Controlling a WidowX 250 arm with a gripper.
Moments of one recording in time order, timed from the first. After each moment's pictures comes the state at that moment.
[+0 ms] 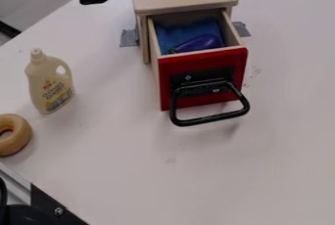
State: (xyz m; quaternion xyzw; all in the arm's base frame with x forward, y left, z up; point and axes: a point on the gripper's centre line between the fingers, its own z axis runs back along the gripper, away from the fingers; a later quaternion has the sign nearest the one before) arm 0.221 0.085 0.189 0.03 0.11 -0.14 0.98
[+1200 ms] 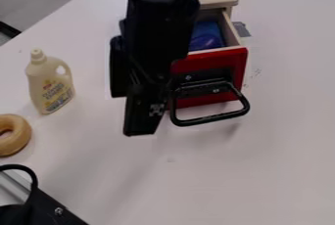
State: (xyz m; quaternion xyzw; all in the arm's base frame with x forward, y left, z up) arm 0.165 -0.019 0.121 0.00 0.12 -0.33 0.94
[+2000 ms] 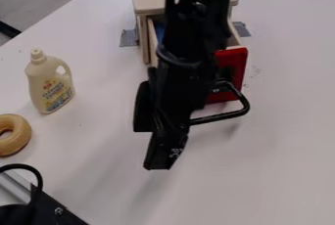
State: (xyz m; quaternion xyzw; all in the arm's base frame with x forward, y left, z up) arm 0.180 -0.032 0.063 0.01 0.15 -0.35 0.92
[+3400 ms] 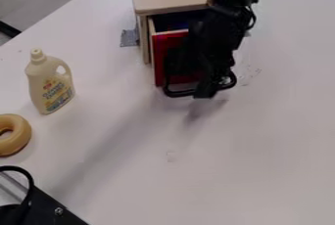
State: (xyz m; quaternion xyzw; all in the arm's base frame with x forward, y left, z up) arm 0.306 -0.002 0.046 0.04 0.13 -0.28 0.95
